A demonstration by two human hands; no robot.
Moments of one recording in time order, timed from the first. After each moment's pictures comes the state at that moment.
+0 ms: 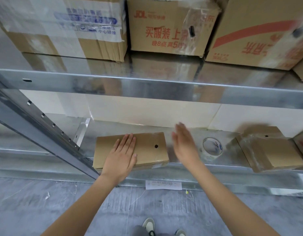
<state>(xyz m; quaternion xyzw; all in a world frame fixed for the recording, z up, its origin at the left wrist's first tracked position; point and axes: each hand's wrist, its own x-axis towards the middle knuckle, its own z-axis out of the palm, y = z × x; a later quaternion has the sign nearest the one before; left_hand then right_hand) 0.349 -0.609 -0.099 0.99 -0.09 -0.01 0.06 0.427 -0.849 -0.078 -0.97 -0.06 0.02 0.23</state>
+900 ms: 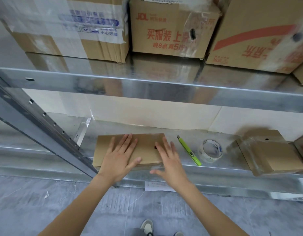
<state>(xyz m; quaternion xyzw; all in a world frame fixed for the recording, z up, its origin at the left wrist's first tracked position) 0.348 -0.602 -0.093 1.00 -0.07 -0.02 0.03 0.366 -0.829 -0.101 -0.94 -0.19 0.12 0.26</state>
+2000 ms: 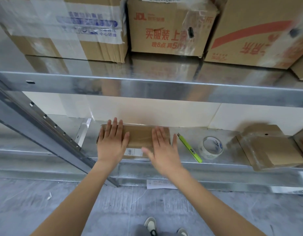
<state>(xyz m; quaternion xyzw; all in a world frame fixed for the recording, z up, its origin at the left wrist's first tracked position) 0.383 -0.593 -0.065 0.99 0.06 0.03 0.08 0.381 -0.790 -0.062 -0.98 -0.17 0.07 0.08</state>
